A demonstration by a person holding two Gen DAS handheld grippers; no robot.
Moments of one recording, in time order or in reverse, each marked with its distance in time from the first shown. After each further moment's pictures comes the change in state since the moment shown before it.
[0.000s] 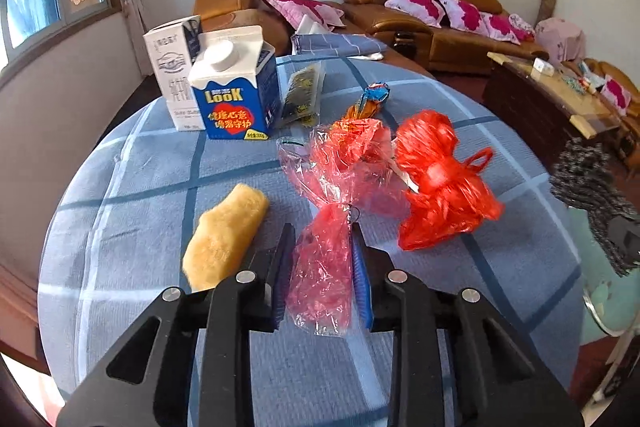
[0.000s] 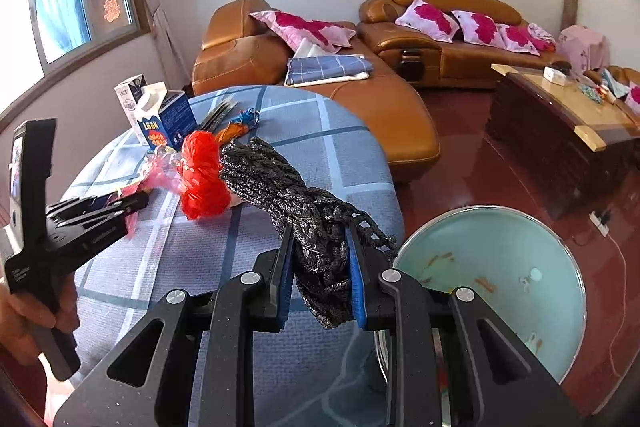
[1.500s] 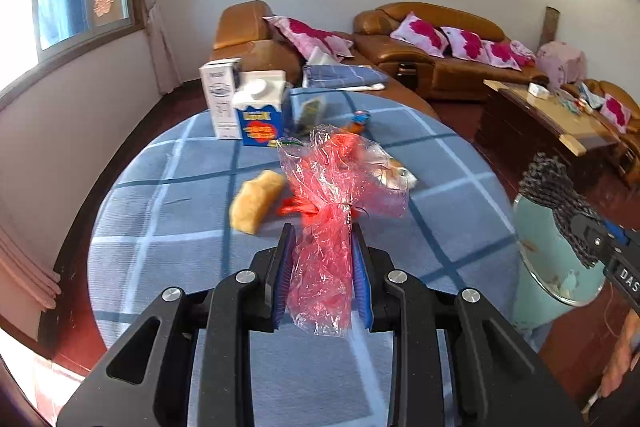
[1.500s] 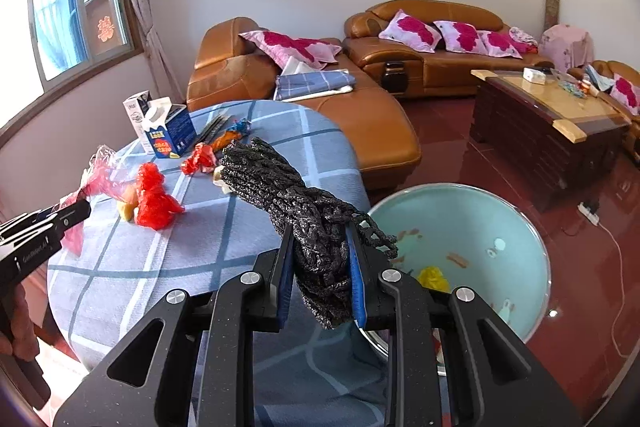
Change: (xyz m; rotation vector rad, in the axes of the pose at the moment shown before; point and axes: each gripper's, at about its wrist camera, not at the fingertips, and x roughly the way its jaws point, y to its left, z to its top) left arm -0.113 -0.022 -0.041 -0.015 -0.106 0.034; right arm -0.059 -0.020 -0.032 0.043 -0.063 -0.033
